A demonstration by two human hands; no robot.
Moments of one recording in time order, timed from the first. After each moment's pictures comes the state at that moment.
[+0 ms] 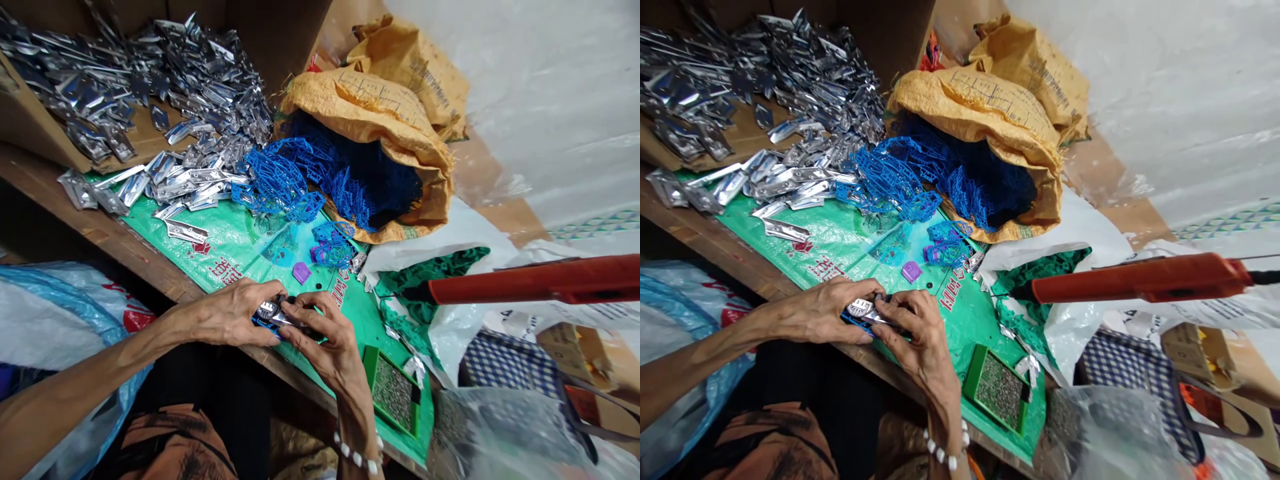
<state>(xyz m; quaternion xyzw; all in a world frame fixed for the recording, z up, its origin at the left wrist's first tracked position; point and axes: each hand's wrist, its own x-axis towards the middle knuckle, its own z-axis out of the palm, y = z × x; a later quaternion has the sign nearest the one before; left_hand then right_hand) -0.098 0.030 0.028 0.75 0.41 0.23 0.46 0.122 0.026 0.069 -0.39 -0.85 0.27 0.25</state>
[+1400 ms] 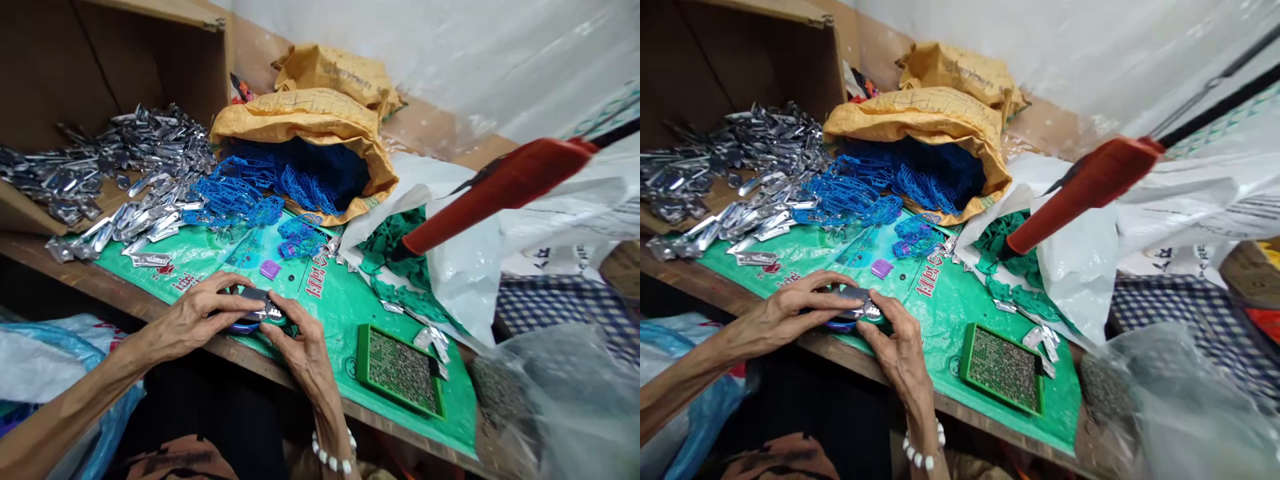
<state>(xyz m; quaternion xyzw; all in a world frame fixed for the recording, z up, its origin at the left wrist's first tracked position) -0.104 0.020 0.041 0.83 0.38 0.32 0.25 0.130 0.000 0.018 -0.43 -0.68 0.41 0.43</state>
